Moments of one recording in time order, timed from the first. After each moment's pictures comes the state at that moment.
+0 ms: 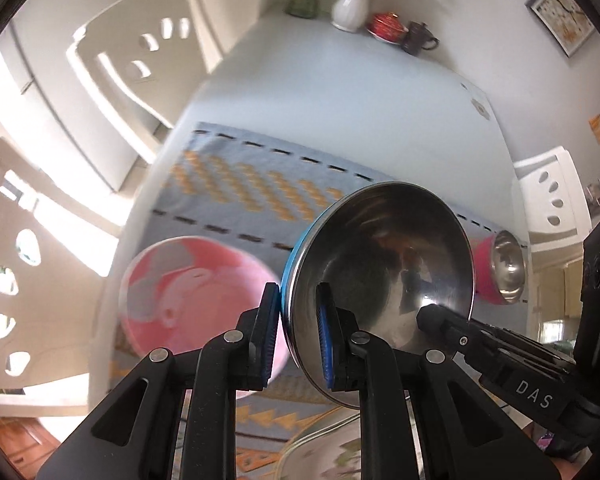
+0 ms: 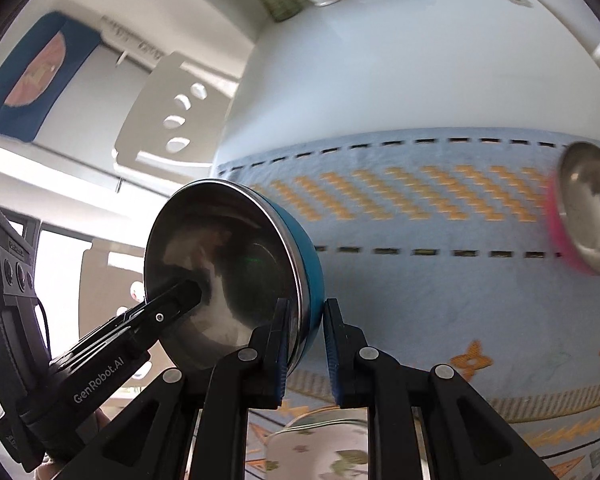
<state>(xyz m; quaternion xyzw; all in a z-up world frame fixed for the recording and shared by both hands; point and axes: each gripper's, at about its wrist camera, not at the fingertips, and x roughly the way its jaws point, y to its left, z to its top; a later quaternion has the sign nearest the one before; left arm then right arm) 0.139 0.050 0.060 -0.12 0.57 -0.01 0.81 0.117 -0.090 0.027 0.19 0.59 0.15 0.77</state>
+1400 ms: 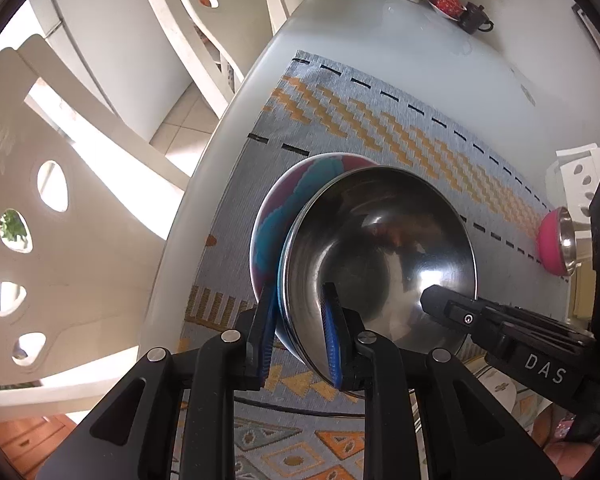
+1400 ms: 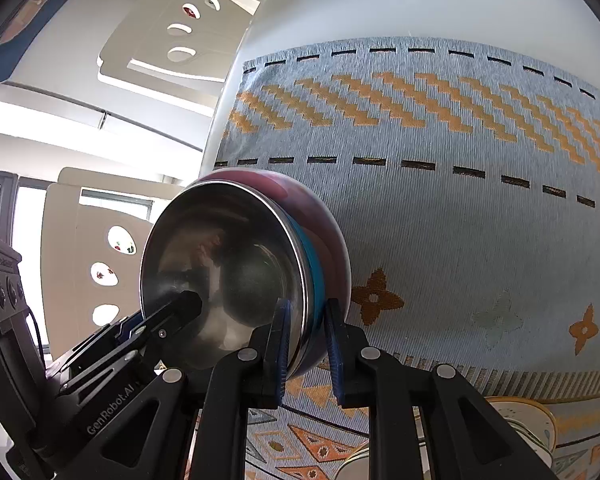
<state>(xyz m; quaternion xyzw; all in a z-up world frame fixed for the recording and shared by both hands) 0.109 0.137 -0.009 -0.12 0.62 0.02 0.78 0.121 0.014 -0.037 0.15 0.66 0.15 0.72</state>
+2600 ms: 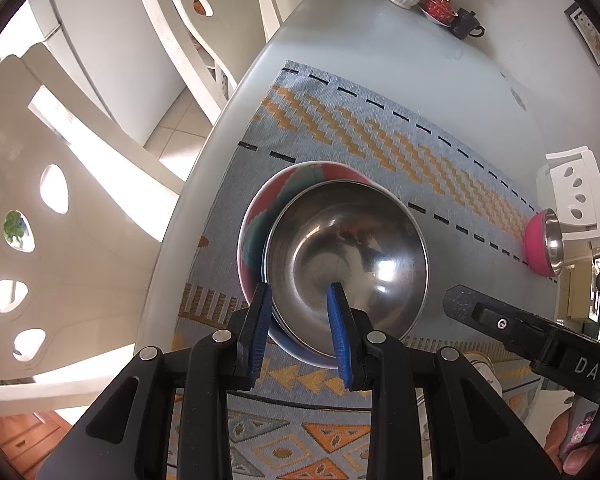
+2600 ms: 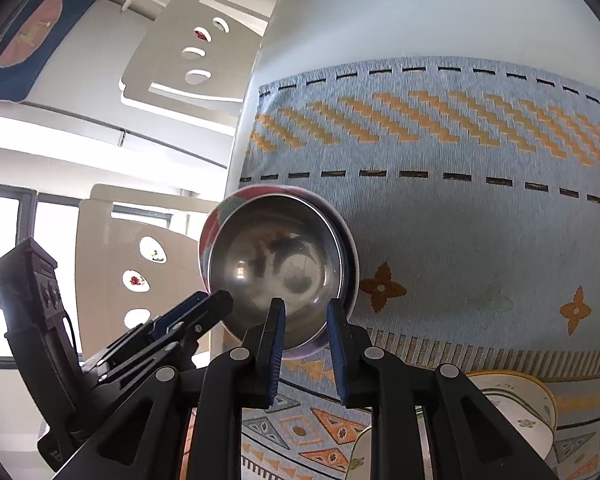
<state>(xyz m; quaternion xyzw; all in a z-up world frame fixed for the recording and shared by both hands) 0.106 0.134 0.006 -0.14 0.61 0.01 0.78 0.106 -0.003 0.000 0.19 0.64 0.16 0.73</state>
